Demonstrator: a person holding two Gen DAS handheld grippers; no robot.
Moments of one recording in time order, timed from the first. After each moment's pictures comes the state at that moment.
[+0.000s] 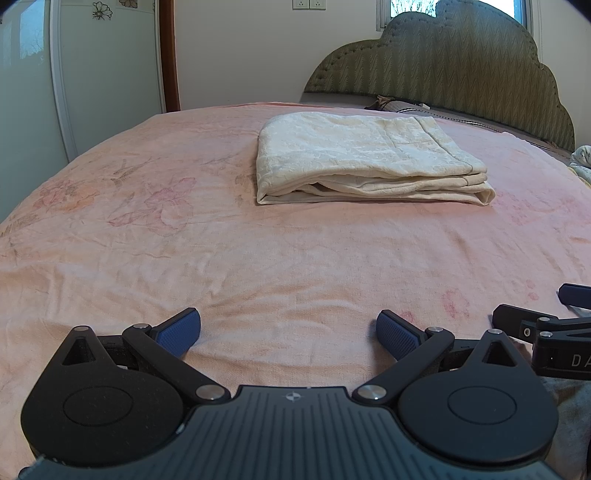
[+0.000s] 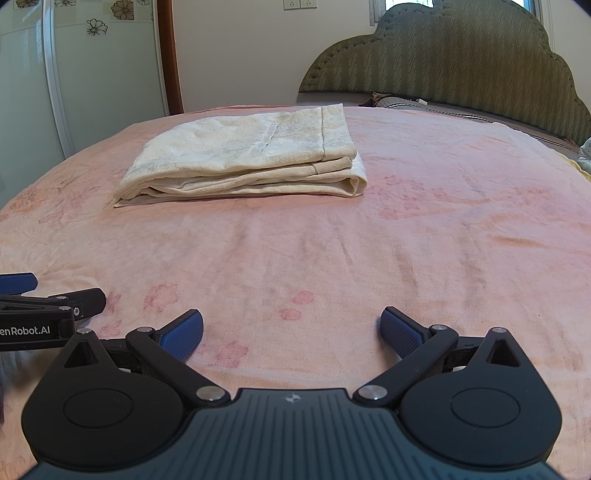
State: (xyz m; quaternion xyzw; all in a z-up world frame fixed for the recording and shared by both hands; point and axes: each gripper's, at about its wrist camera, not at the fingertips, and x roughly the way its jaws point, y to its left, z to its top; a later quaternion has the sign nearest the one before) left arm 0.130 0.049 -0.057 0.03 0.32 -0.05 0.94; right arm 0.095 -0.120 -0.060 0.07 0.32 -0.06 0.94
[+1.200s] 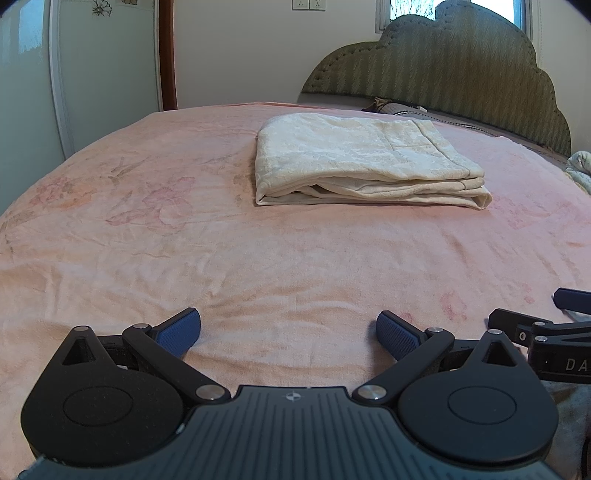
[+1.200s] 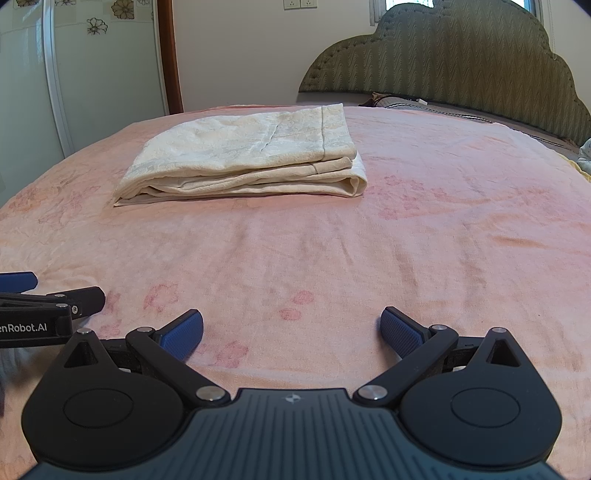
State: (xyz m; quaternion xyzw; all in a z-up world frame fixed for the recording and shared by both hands) left arm 0.129 0.053 -0.057 0.02 0.32 -0.06 0.94; right arm 0.095 -0.120 -0.060 0.07 0.32 -0.06 0.94
